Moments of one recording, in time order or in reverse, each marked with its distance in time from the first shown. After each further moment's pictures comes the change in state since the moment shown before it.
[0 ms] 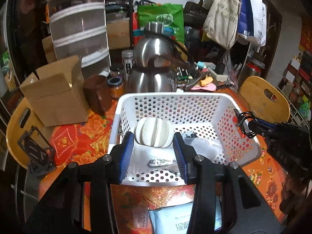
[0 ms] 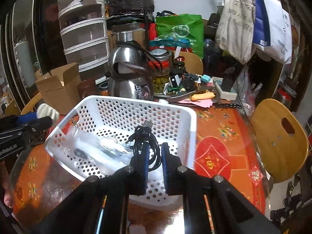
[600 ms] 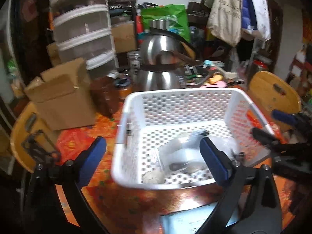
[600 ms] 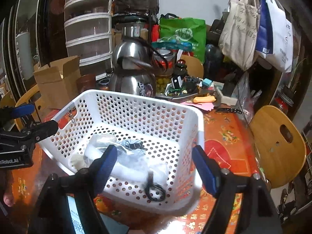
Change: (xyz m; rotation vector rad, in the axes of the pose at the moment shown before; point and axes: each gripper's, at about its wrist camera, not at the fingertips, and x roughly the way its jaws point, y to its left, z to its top) left arm 0.021 0.002 -0.025 0.043 -0.045 0.076; right arm 0.007 0.017 -0.011 -0.045 -0.032 -0.049
